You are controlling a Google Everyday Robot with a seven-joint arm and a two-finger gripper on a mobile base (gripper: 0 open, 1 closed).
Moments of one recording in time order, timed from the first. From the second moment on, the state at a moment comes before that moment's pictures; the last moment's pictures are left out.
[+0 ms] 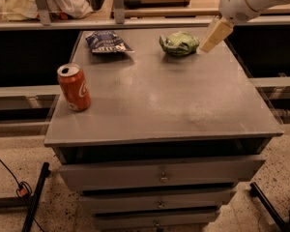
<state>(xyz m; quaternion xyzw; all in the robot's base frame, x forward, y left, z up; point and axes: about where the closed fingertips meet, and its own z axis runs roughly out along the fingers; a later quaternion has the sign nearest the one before) 0.700 -0.174 0.986 -0.62 0.65 -0.07 0.43</state>
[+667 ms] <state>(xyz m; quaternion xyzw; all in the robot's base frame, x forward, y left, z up) 0.725 -0.160 0.958 -0.61 0.64 -0.02 0.46</state>
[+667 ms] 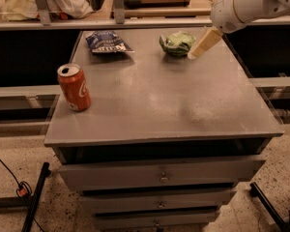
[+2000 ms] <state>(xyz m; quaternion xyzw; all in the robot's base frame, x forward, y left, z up) 0.777 -0.148 0.895 -0.61 0.64 -0.05 0.46</state>
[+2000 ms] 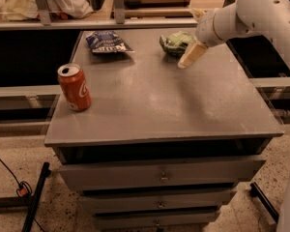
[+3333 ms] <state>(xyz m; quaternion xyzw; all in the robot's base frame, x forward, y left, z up) 0.797 -0.140 0.863 -0.59 0.66 -0.05 0.47</state>
